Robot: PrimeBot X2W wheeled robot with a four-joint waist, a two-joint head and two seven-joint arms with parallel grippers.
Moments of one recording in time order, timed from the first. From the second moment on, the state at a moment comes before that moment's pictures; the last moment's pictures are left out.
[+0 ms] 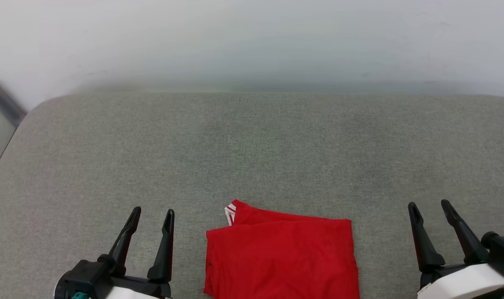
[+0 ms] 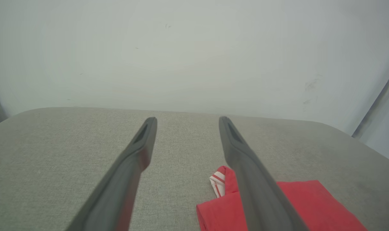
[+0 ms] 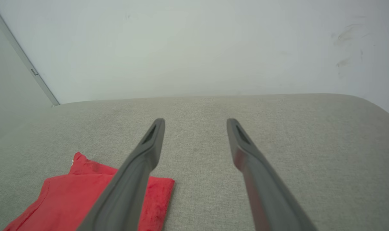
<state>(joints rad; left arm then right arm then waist) 0.12 0.14 -0.09 -0.08 -0.29 -0.13 -0.26 0.13 -0.10 -0.03 -0.19 0.25 0.13 0.03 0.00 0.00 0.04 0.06</state>
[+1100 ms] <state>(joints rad) 0.04 0.14 -0.16 -0.05 -0.30 -0.13 -0.26 -0.02 -0.06 0.01 -0.05 0.33 0.13 1.06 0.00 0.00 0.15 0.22</state>
